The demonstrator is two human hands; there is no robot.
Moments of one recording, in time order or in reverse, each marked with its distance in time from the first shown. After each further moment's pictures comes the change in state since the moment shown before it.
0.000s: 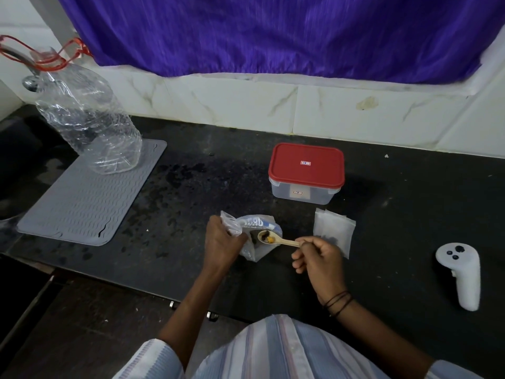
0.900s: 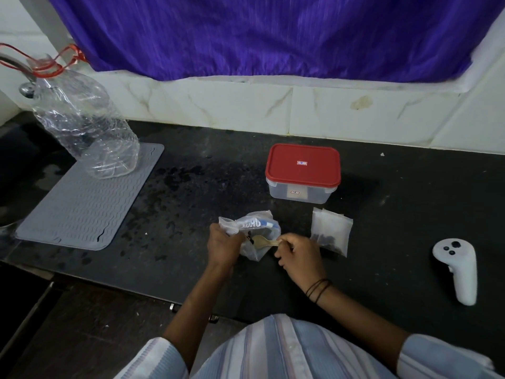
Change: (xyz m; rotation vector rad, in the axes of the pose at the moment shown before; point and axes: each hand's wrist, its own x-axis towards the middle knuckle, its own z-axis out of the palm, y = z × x) left_hand -0.003 0.009 0.009 -0.241 -0.034 -0.301; right_hand 0.018 0.008 0.025 -0.483 -0.122 -0.167
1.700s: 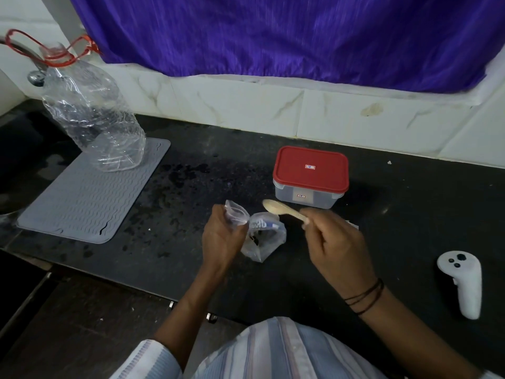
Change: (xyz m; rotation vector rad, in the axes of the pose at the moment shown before) left_hand -0.001 0.015 -0.018 0.248 0.108 0.462; right_hand -0.021 -0.062 -0.074 -0.374 0.328 -0.710
